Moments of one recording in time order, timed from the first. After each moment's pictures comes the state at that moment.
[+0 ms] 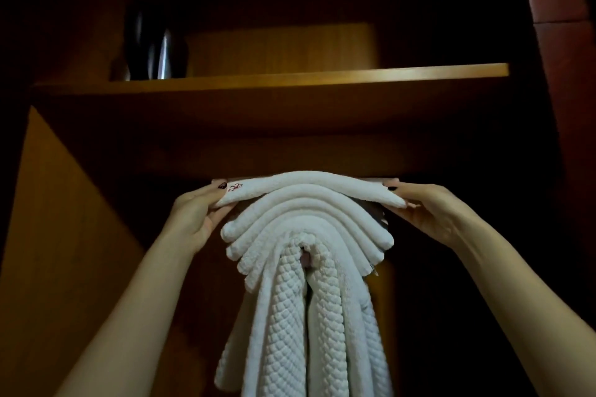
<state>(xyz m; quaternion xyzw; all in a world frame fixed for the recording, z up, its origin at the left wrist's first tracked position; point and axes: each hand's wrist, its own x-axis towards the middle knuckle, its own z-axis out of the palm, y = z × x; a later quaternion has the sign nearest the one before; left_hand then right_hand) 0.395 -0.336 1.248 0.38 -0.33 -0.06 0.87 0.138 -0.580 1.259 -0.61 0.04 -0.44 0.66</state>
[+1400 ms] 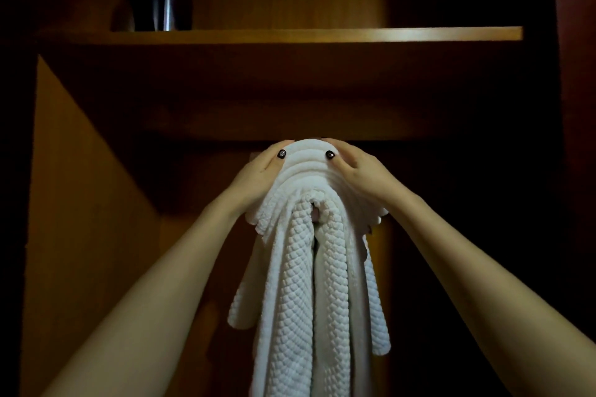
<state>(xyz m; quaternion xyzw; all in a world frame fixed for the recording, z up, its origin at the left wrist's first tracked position) 0.374 -0.374 1.232 0.63 -0.57 0.15 0.51 0.199 -0.517 1.243 -0.88 0.04 -0.45 0.16</state>
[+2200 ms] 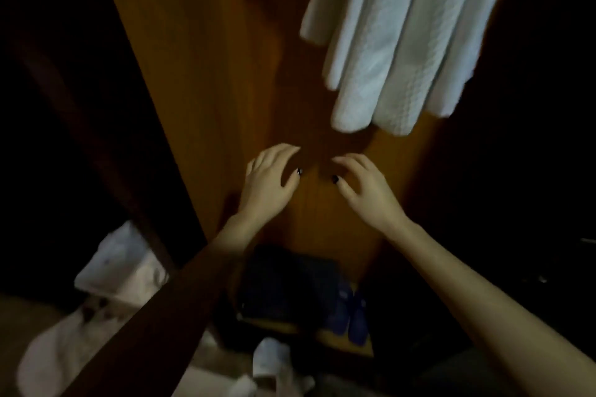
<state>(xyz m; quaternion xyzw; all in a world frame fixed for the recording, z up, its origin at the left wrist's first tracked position) 0.303 -0.222 0.793 0.82 -0.42 0.16 0.37 0.158 -0.373 0.831 -0.93 0.11 -0.21 0.27</state>
